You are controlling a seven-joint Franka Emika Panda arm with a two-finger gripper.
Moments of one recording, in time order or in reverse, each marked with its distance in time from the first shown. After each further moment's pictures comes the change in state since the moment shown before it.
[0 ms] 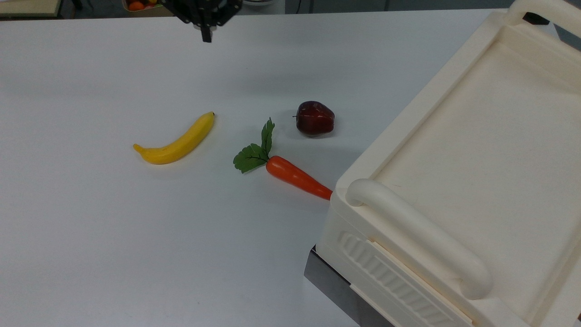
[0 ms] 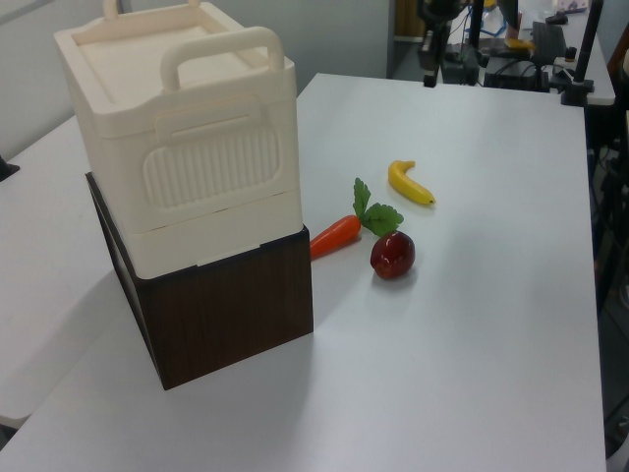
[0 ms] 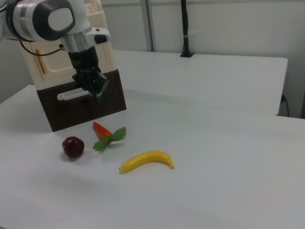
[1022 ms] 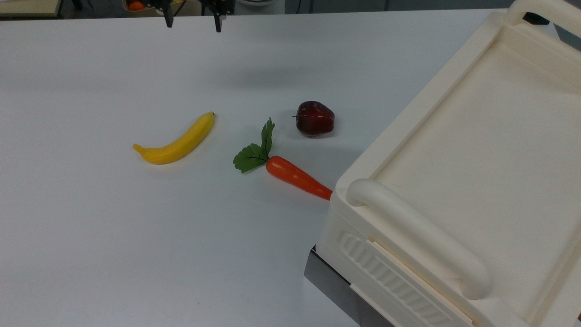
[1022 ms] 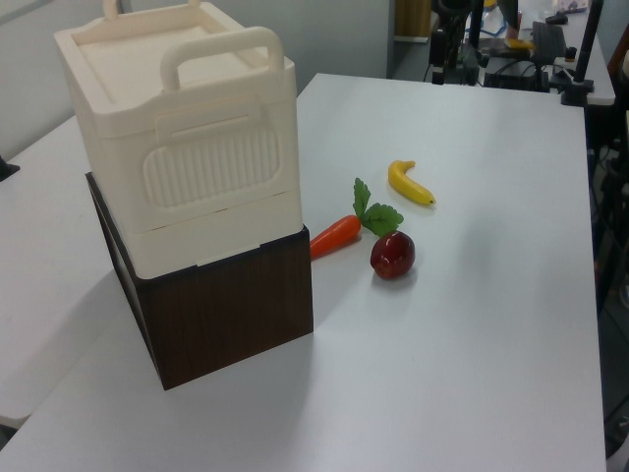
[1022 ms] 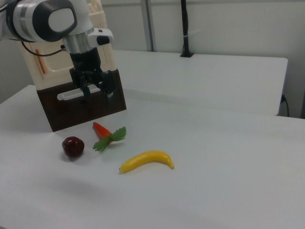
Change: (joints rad) arm -0.072 -0.033 0.043 -0.032 0.000 0.000 0.000
